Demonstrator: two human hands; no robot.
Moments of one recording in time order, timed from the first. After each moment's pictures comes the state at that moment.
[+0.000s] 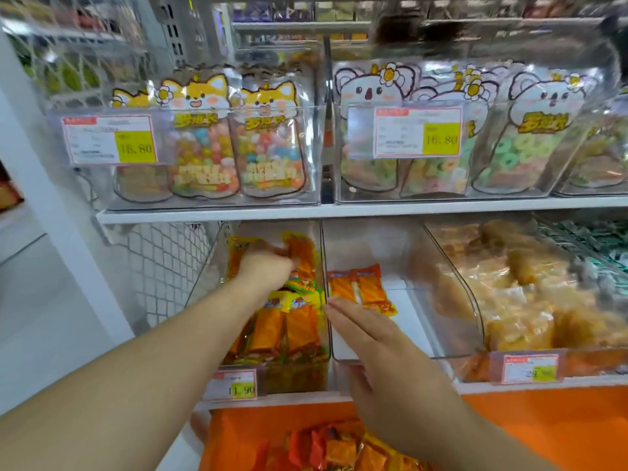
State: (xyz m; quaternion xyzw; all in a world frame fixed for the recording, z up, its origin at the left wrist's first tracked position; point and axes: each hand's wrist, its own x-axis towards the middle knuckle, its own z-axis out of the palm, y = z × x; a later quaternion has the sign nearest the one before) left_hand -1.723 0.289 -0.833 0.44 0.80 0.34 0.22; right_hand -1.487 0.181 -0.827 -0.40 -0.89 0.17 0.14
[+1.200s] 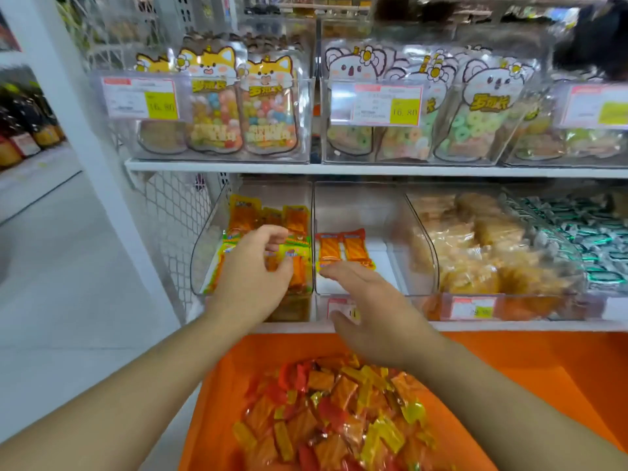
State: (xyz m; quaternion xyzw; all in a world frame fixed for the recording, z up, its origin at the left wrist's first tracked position) left_hand -1.675 0.140 -0.824 0.58 0.68 0.45 0.10; right_hand -1.459 0.166 -0.828 -0.36 -0.90 0.19 0.18
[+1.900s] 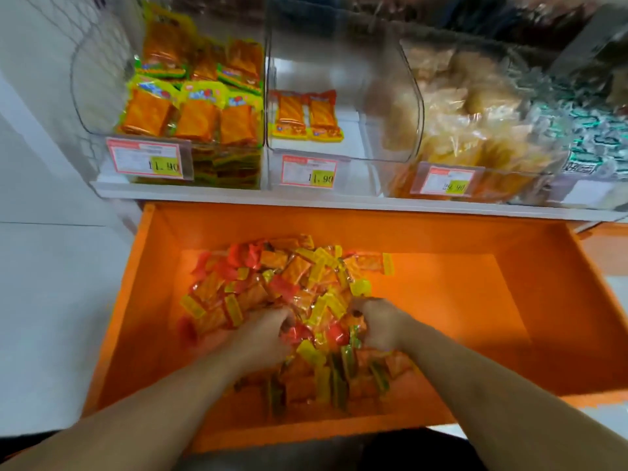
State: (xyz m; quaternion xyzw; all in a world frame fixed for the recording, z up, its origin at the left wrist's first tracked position) left_hand -1.566 0.029 -1.089 0.62 0.65 0.09 0.42; right_hand -1.326 0.128 -1.051 -0.50 -0.77 0.29 -0.27
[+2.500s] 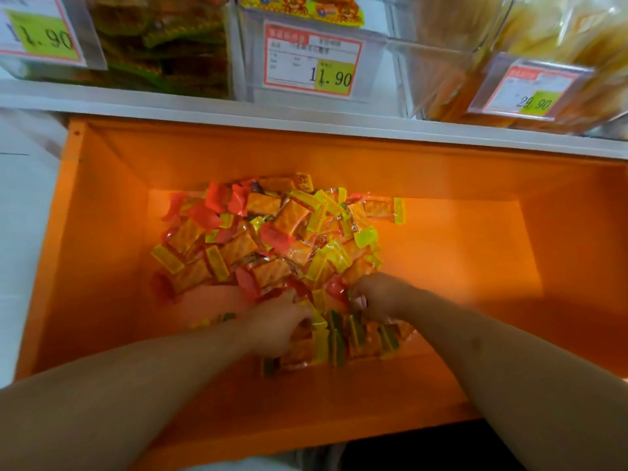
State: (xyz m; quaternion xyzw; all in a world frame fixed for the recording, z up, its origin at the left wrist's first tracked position) left_hand -1.532 0.029 -1.157 0.72 0.51 -0.12 0.45; right_hand -1.305 0.140 -1.144 -0.37 -0.80 0.28 -0.38
